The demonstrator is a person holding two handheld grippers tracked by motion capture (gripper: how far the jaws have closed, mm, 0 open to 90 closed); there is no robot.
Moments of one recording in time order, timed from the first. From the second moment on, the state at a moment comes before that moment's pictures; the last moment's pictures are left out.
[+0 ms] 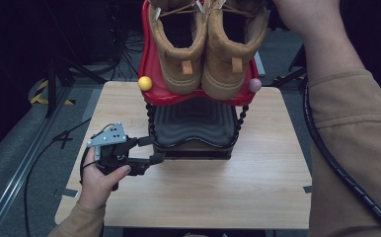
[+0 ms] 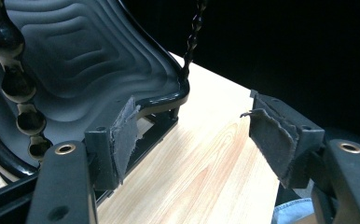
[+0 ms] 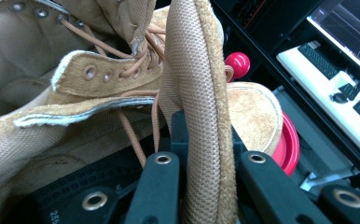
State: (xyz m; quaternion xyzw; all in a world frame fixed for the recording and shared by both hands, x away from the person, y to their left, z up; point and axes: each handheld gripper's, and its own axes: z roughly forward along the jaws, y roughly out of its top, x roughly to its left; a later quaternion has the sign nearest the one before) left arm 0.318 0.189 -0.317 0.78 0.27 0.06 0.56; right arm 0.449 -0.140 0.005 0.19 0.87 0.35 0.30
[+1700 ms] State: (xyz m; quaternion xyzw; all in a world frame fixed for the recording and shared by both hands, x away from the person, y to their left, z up) left arm 0.323 0.165 -0.323 0.79 0.26 0.04 0.55; right arm 0.323 -0.195 -0.086 0.12 0.84 0.49 0.19
